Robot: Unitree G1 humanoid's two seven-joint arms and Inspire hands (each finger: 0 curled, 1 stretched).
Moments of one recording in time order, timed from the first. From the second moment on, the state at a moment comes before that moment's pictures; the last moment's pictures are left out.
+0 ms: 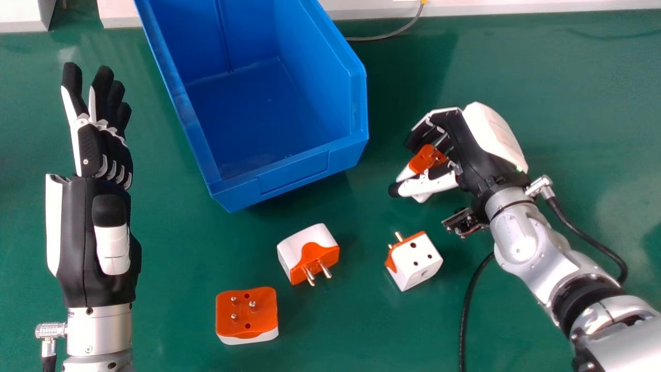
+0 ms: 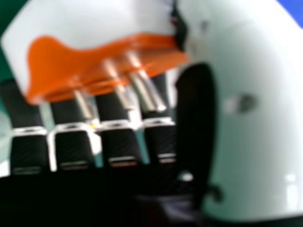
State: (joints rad) left arm -0.05 0.15 0.24 0.58 -0.28 -1.10 -0.33; right arm -0.77 -0.23 0.29 1.28 -0.48 -0.46 -0.35
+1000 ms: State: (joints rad) left arm -0.09 0.15 0.25 0.63 -0.26 -1.11 -0.32; right arm -0.71 -0.15 0.06 0.77 -0.13 -0.58 -0.05
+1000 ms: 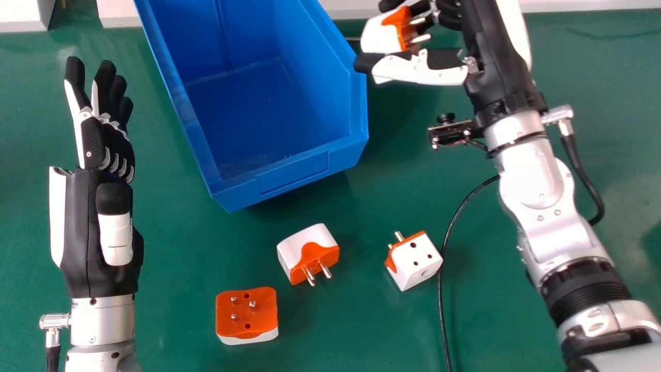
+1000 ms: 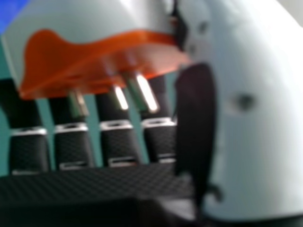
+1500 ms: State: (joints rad) left arm -0.10 0.15 0.25 0.64 -0.25 -1.12 -0.31; right arm -0.91 -0.03 0.06 0.95 -0.16 -0.60 -0.09
